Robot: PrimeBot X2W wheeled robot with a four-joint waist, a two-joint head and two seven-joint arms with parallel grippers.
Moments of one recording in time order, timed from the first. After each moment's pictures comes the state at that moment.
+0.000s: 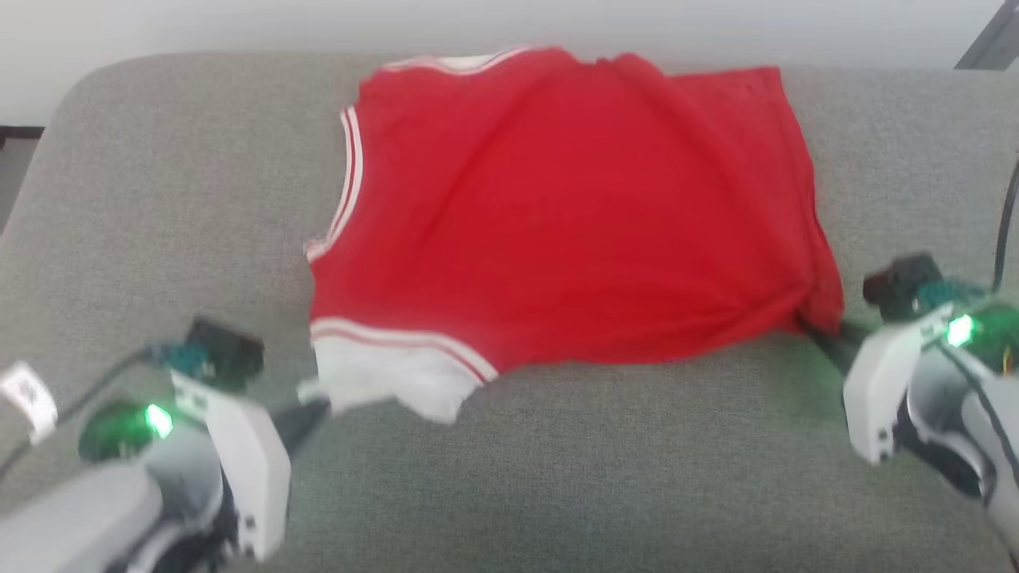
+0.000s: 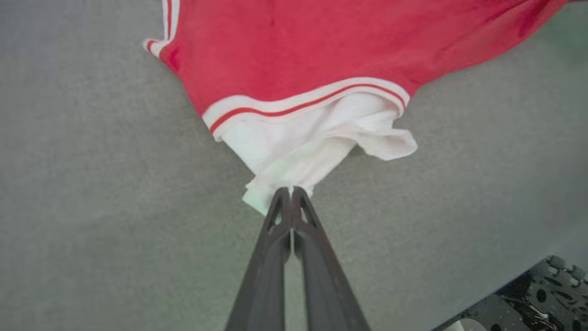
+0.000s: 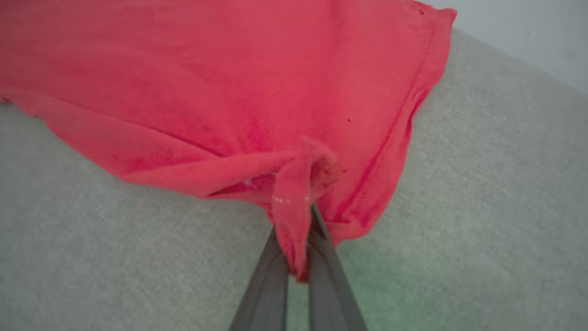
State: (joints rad) left arm -0.65 0.94 -1.04 -0.04 -1.14 0.18 0.22; right arm -0.59 -0.65 0.72 0.41 0.72 0.13 0.13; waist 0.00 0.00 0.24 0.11
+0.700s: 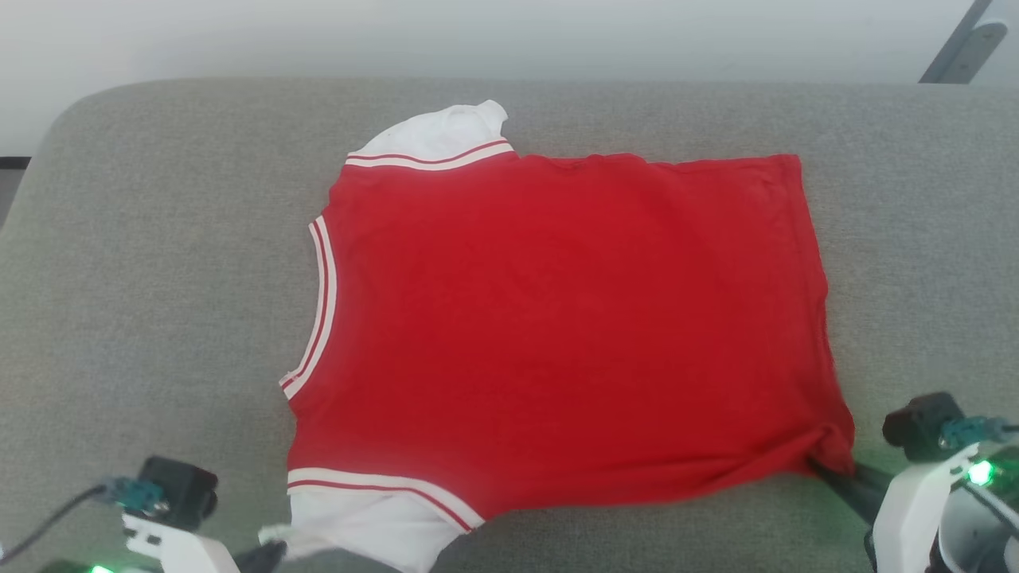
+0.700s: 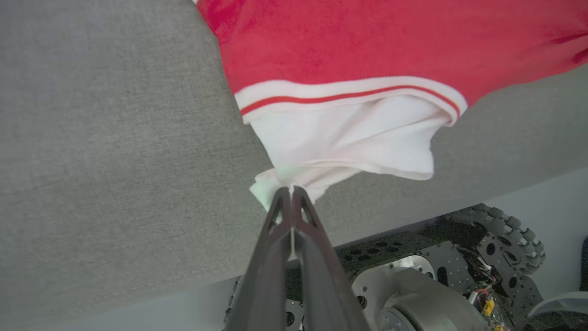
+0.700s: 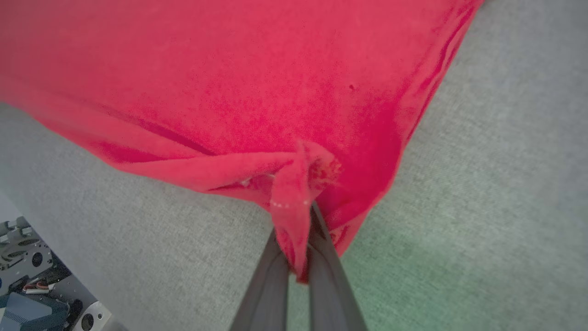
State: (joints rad) left arm -0.33 1.14 -1.05 -0.36 -1.31 0.43 0.16; right arm -0.13 -0.75 0.53 0.08 0.76 0.13 0.26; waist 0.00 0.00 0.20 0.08
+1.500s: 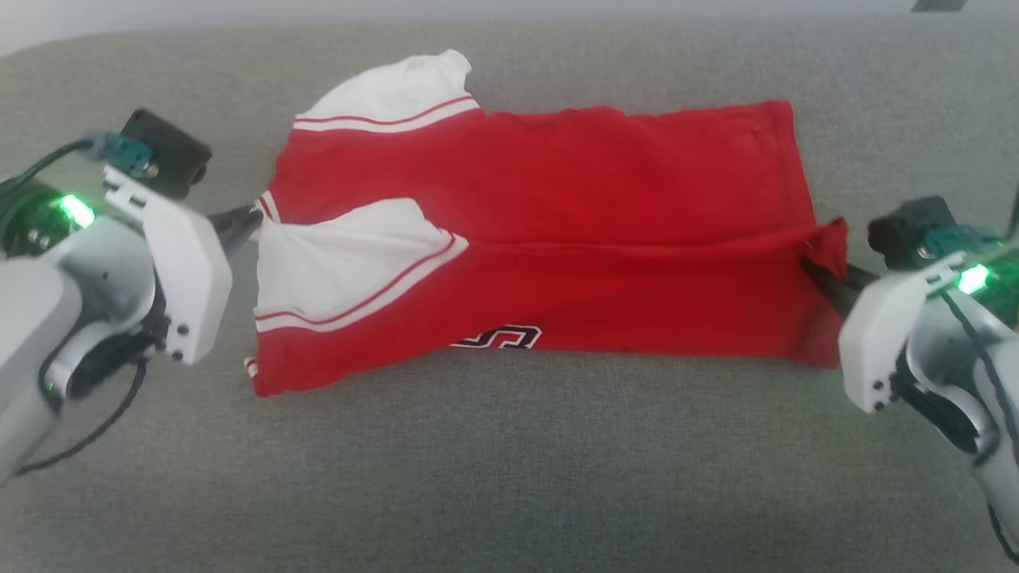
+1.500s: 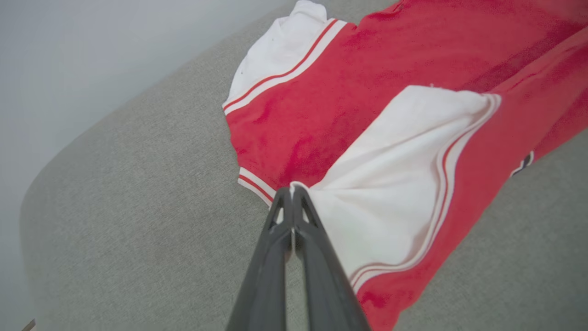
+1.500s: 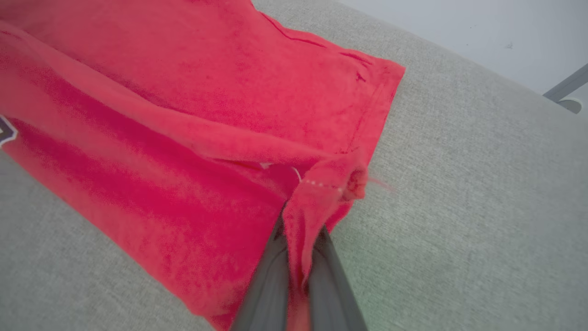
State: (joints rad) left arm -0.96 0.92 -0.99 0.14 -0.99 0.01 0.38; right arm -0.50 -0.57 0.43 0.20 0.54 0.13 0.36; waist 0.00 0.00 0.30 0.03
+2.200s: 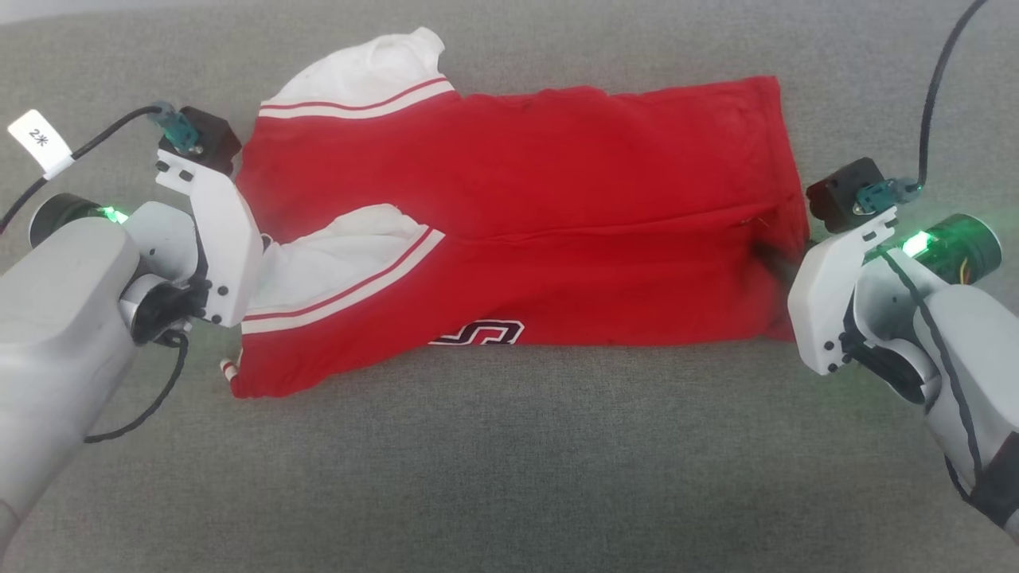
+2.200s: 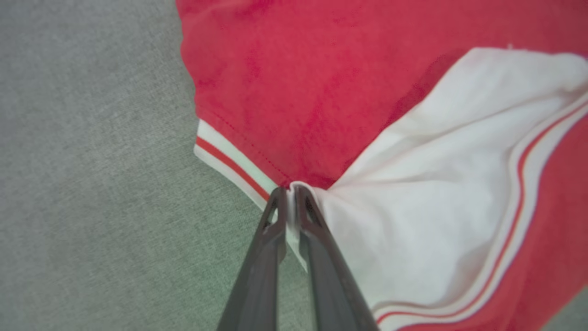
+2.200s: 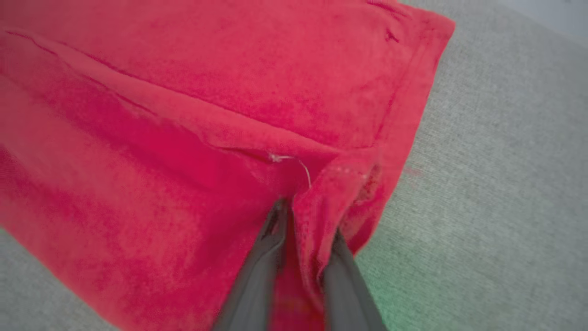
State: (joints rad) left arm -1.08 0.62 -1.08 0.74 -1.06 -0.13 0.47; right arm -0.72 -0.51 0.64 0.46 0.63 0.13 0.34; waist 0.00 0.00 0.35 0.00
